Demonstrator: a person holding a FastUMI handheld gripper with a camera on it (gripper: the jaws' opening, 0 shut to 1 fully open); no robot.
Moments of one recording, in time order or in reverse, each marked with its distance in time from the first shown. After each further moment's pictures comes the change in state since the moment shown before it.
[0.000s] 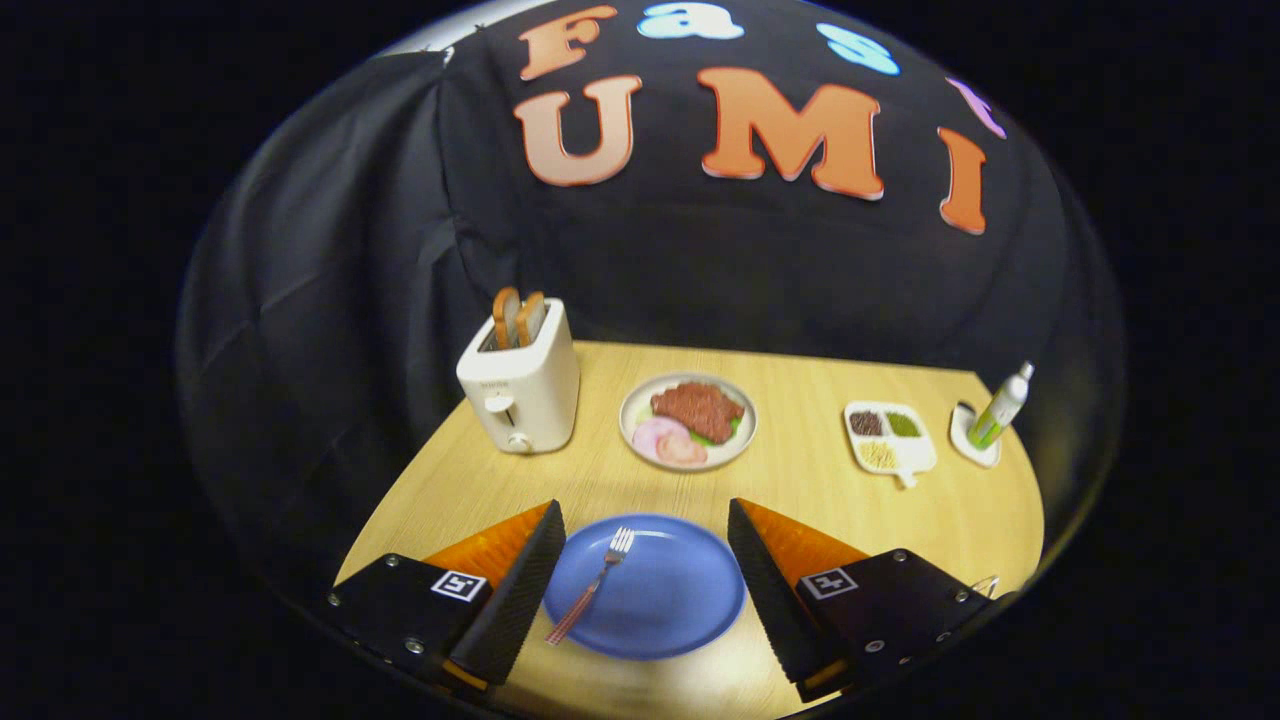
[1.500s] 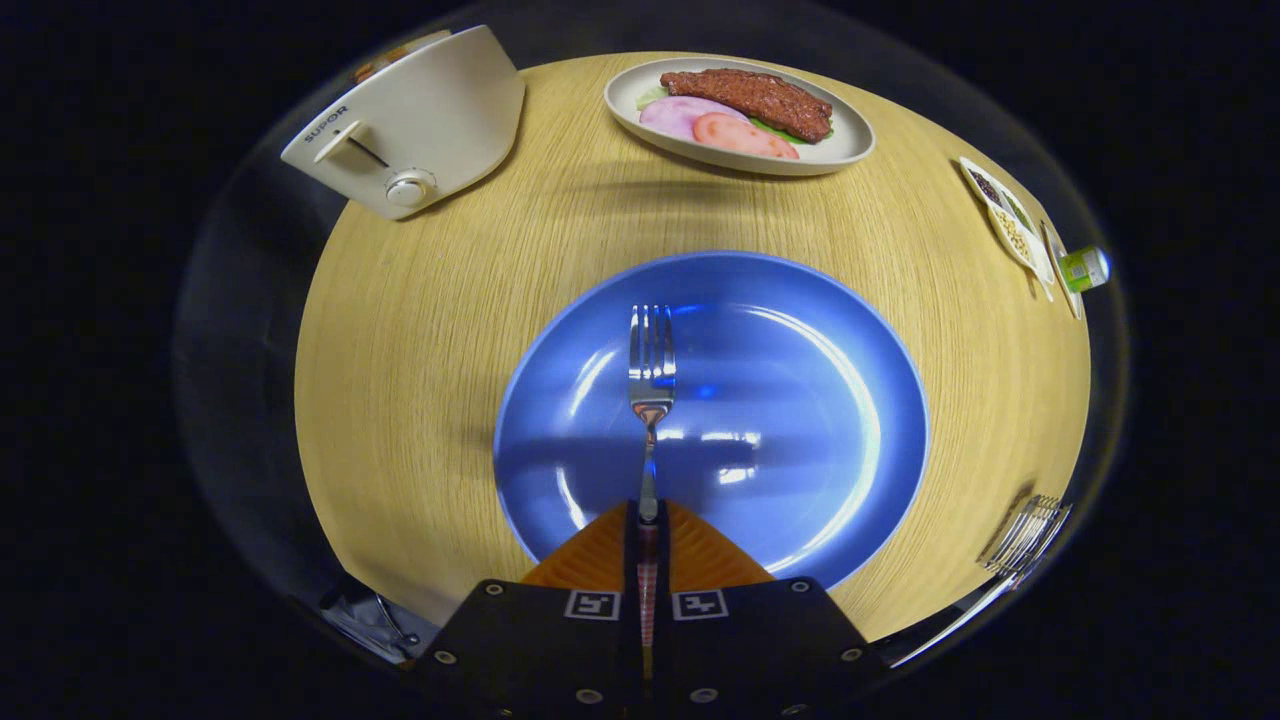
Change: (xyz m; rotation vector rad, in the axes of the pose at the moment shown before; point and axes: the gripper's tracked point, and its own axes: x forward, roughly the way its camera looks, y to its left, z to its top) arm 0.086 0.033 -0.156 0.063 0.744 -0.041
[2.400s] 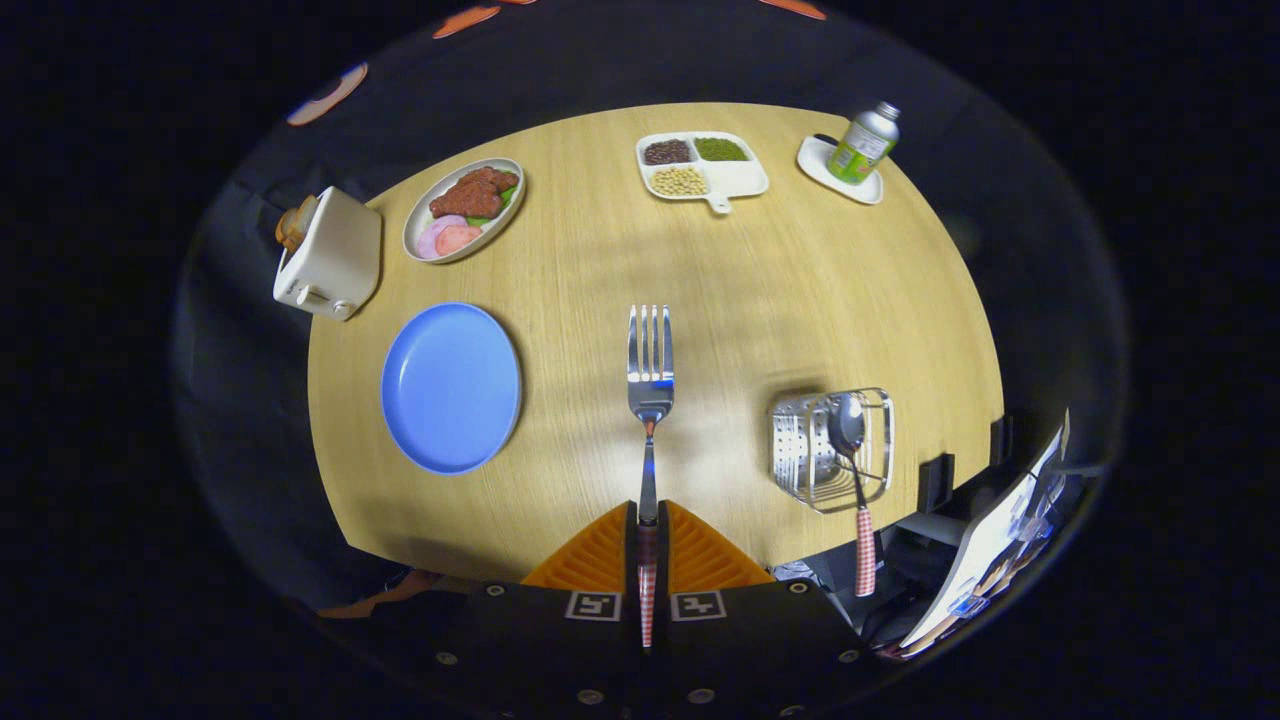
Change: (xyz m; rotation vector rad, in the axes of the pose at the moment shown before) arm -0.169 -0.247 -0.109 0.278 -0.052 -0.058
